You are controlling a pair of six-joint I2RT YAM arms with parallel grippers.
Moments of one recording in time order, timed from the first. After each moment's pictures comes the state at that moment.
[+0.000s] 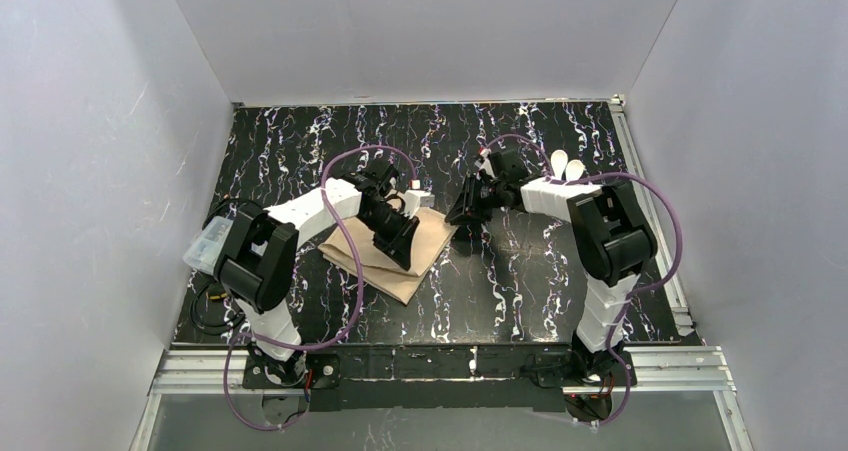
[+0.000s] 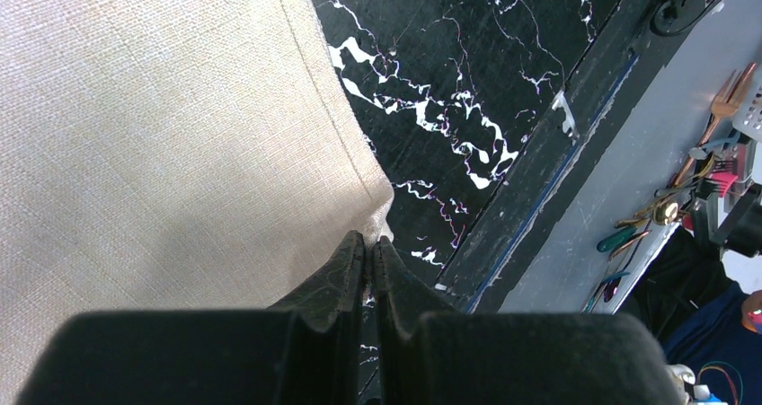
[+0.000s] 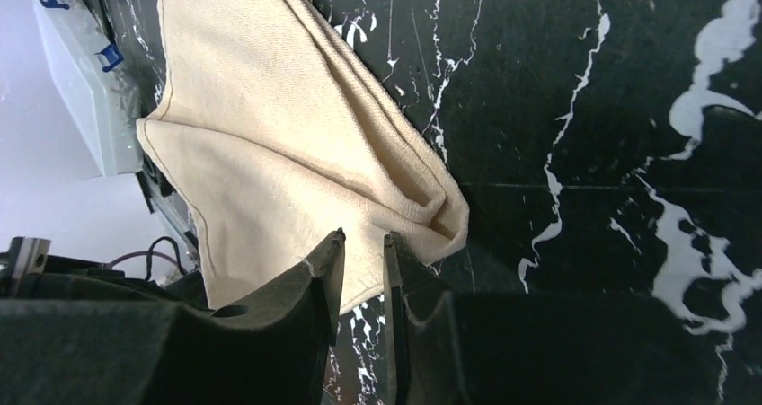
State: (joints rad) left arm -0.54 1.75 1.19 -0.84 0.66 0.18; right arm 0.44 1.91 1.10 -0.09 -0.61 0.68
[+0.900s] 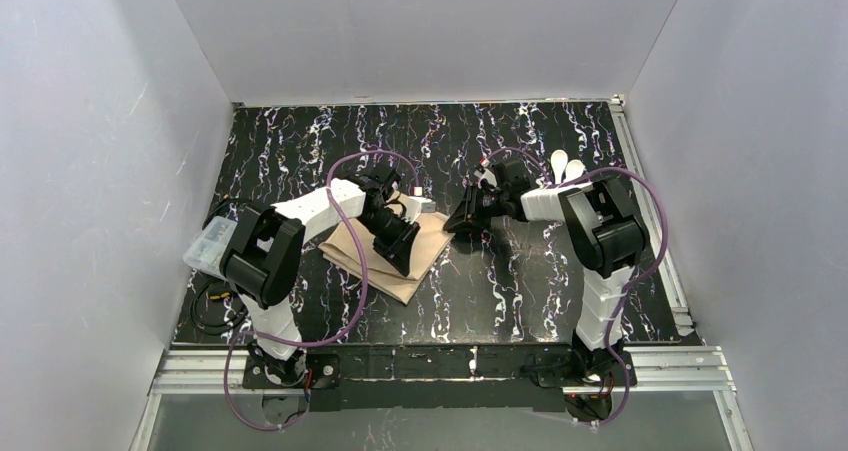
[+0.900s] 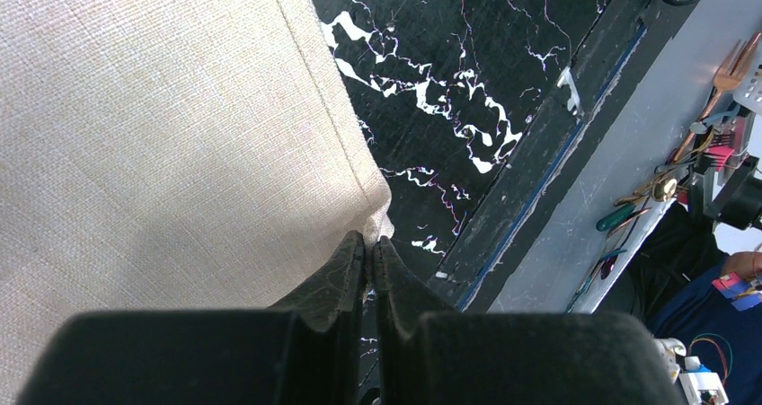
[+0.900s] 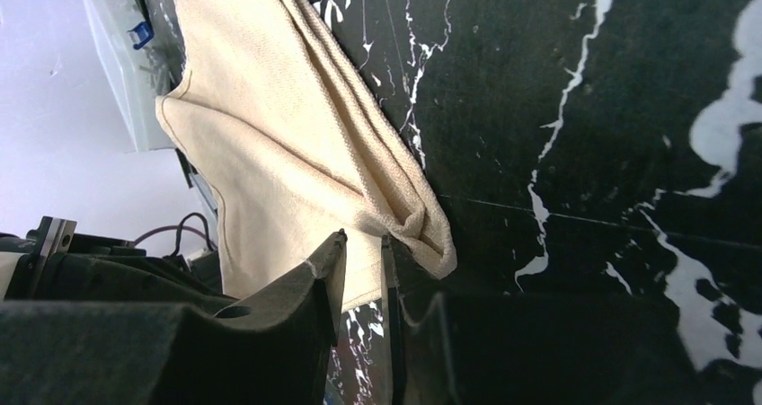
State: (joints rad) left arm -0.55 1.79 1.19 -0.87 0.68 0.22; right arm 0.42 1.96 1.02 0.08 -0.72 0.72
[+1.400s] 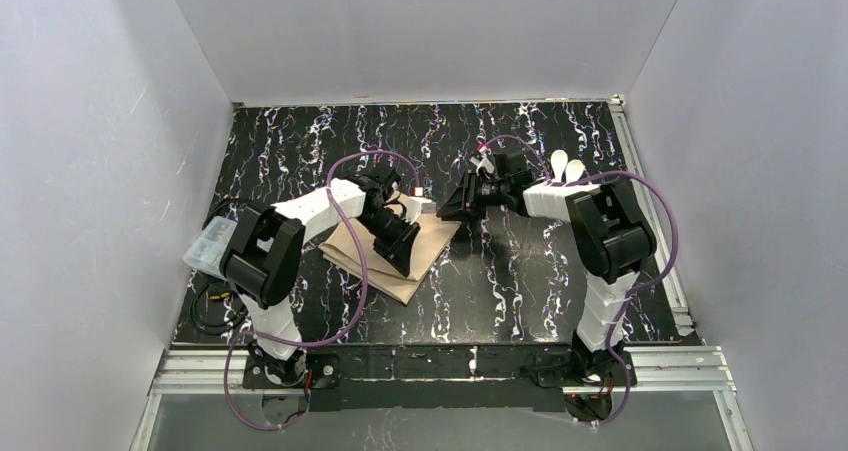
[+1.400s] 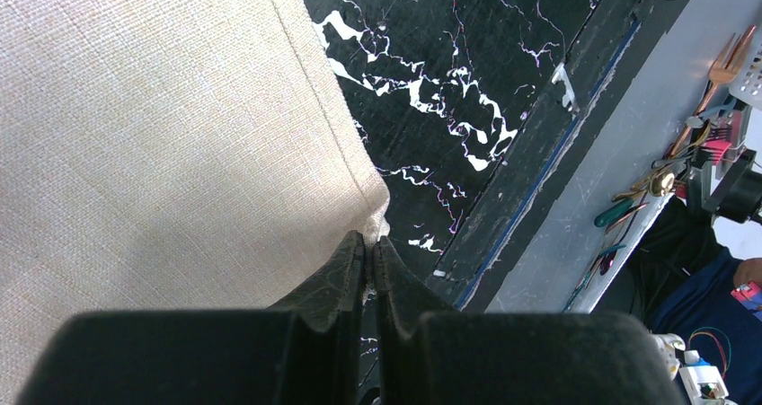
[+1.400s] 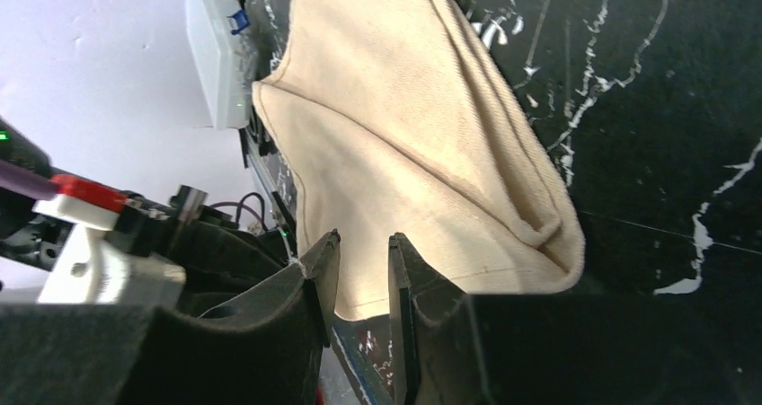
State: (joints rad) left arm -0.55 1.79 1.19 -0.88 0.69 0.23; right arm 0.41 1.92 1.05 0.13 -0.84 0.79
